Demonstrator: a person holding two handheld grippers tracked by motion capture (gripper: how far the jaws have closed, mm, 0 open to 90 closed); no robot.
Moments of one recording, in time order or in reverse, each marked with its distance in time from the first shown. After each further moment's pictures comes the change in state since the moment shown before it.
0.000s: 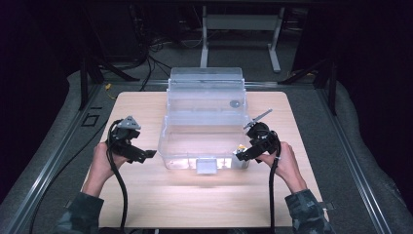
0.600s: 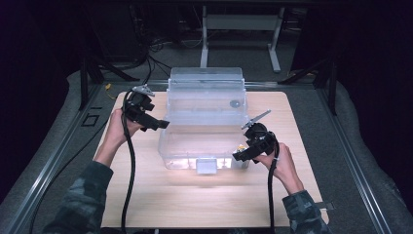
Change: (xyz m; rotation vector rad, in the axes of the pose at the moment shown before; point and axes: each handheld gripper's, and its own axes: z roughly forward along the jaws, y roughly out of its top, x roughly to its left) left arm 0.036 0.083 0.027 -0.018 -0.074 0.025; right arm 0.007 0.002 0.002 -0.031 0.013 -0.002
